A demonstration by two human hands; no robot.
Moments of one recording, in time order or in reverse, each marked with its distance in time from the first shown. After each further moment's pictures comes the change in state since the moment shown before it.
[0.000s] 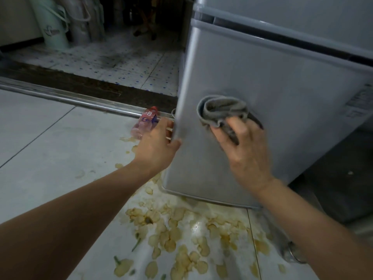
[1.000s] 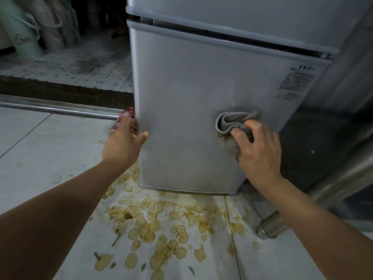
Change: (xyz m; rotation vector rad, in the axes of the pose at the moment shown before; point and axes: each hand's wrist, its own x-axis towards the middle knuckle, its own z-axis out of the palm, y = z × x) left_hand -0.011 0.014 0.010 0.090 0.067 -0.122; right_hand -0.065 0.068 -0.059 -0.168 -0.173 0.222
